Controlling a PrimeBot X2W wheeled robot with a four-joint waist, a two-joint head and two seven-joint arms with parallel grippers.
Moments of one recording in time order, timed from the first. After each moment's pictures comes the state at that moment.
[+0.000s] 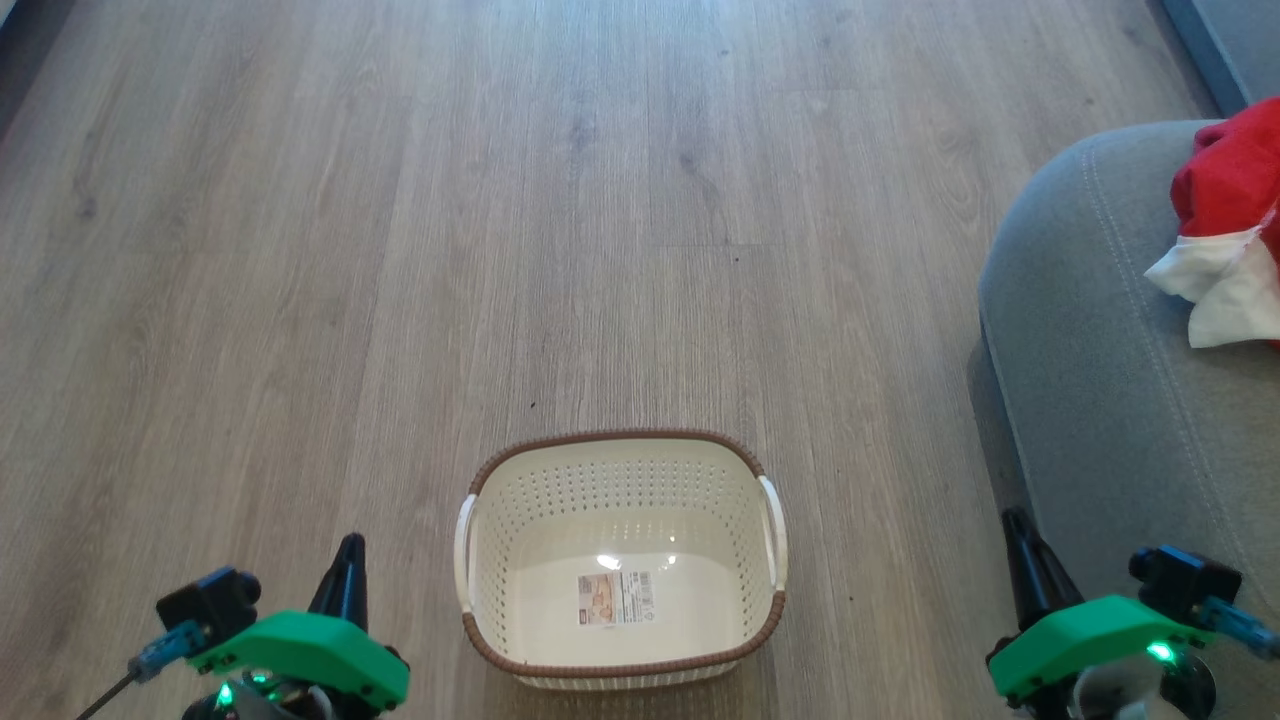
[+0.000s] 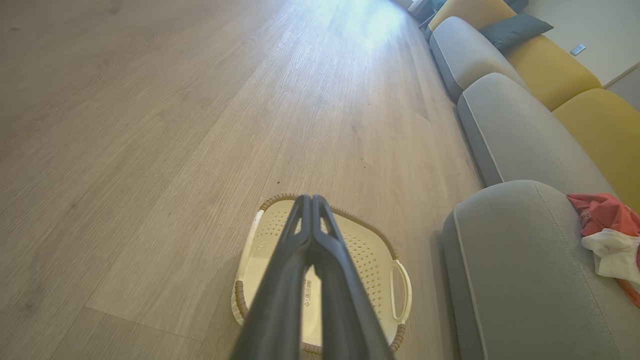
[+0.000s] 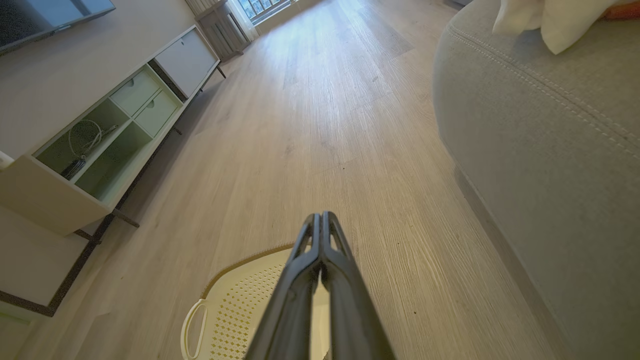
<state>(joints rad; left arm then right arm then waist) -0.02 0.12 -0.16 0.36 -0.71 0.06 -0.16 0.00 -0.09 0.00 0.40 0.55 0.13 -0.16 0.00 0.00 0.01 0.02</state>
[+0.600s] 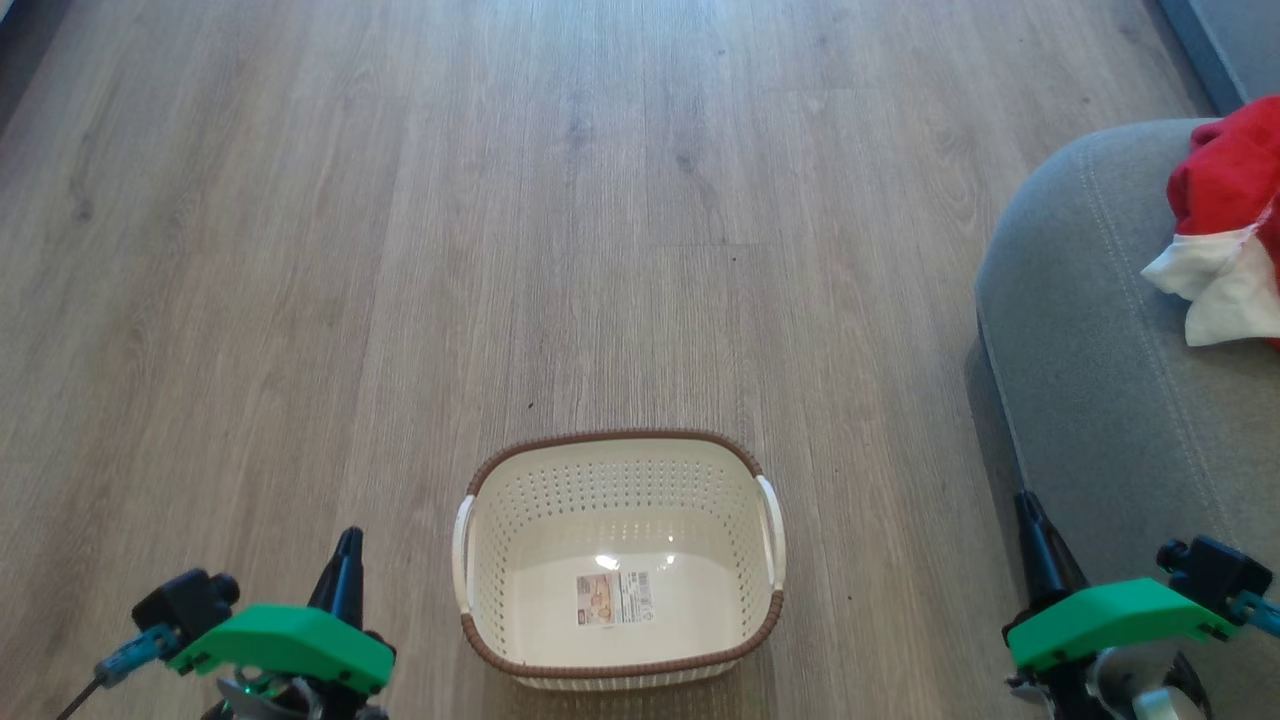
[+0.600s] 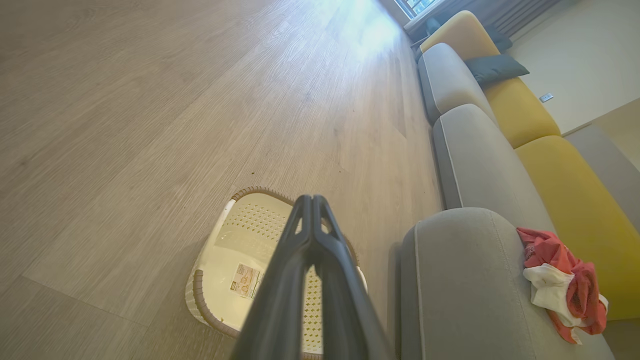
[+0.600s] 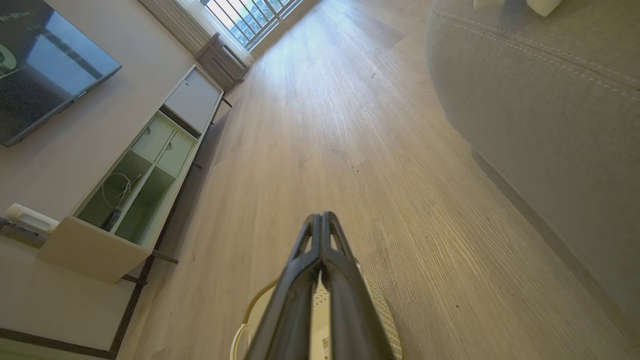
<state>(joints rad) -0.02 0.10 -0.12 0.34 -0.88 0.03 -0.10 -0.01 -0.07 -0.02 0.37 0.75 0.13 -0.11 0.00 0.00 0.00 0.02</state>
